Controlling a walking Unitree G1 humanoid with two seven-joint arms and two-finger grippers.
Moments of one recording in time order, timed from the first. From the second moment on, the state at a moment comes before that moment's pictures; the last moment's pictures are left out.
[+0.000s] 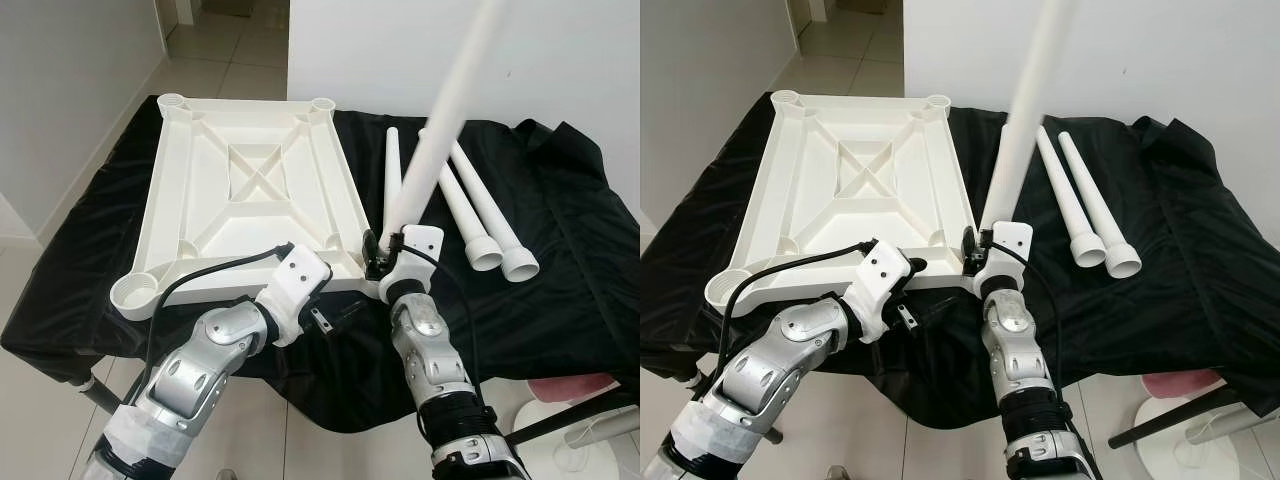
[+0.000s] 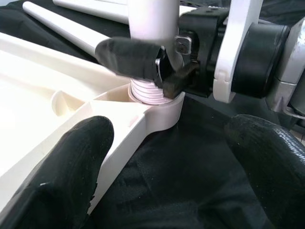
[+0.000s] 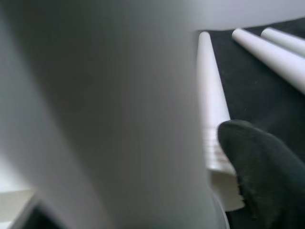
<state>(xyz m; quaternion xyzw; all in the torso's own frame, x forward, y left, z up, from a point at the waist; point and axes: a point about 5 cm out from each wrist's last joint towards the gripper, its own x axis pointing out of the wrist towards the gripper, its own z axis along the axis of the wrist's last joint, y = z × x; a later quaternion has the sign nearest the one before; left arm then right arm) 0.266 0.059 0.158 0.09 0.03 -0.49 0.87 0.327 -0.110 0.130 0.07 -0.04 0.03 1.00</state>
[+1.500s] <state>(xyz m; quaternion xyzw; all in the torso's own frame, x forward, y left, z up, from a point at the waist) 0.294 0.051 0.212 0.02 -0.05 -0.49 0.87 0.342 -0.145 0.140 -0.03 -0.02 0.33 0.94</state>
